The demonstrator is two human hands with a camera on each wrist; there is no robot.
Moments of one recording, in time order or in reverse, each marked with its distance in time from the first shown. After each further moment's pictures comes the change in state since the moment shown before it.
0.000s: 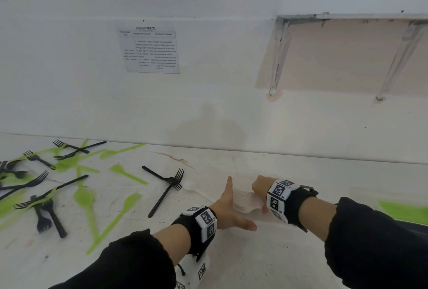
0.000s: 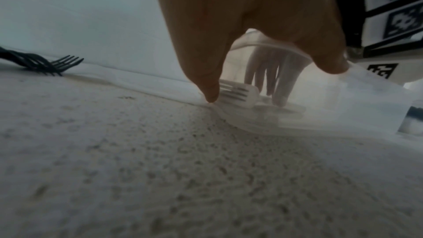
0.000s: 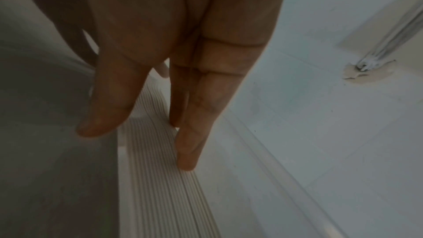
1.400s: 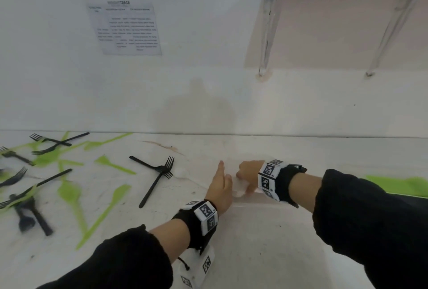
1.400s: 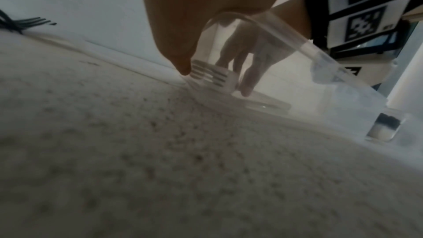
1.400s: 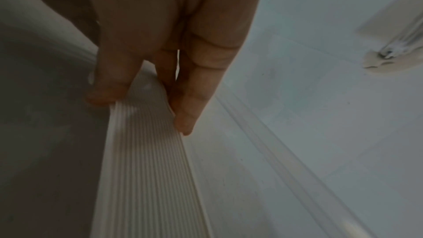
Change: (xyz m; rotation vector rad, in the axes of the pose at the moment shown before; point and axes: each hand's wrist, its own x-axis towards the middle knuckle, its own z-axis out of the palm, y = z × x) left_hand 0.022 -0.011 0.022 -0.193 0.330 0.086; right_hand 0.011 -0.004 0.007 -0.258 -0.012 -0.181
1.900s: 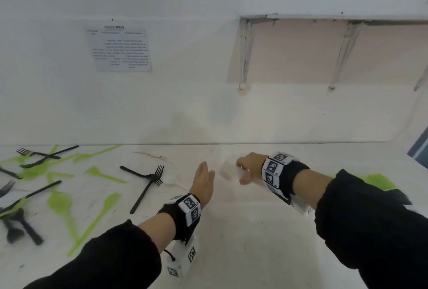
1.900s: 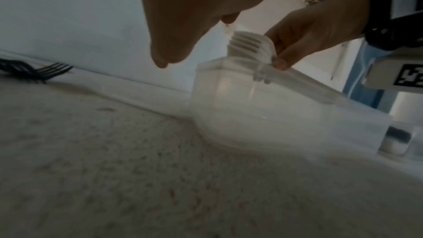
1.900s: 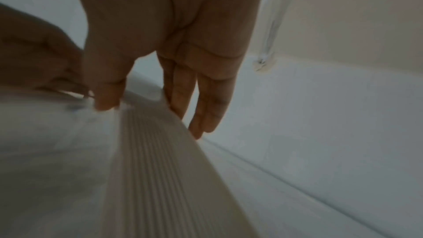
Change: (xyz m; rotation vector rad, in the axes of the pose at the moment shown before) left_hand -0.011 0.027 -0.019 0.121 -0.002 -0.012; right_hand -0.068 0.024 -0.007 0.485 0.198 0.196
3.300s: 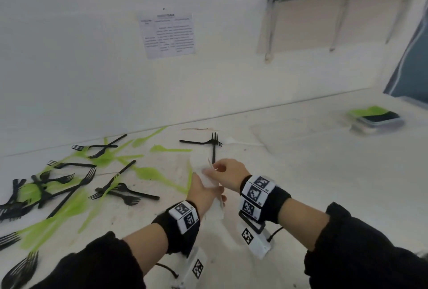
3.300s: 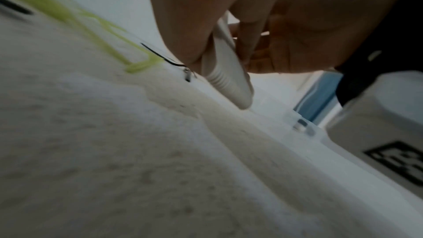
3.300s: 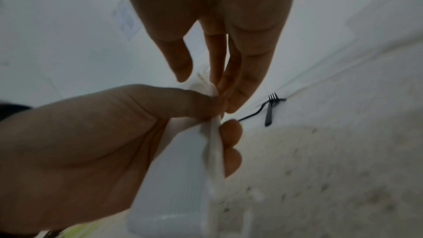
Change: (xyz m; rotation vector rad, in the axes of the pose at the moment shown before) left_hand -0.157 -0.150 -0.192 -0.531 -0.122 -0.090; right_hand -0.051 -0.332 0.077 0.942 0.361 0.242
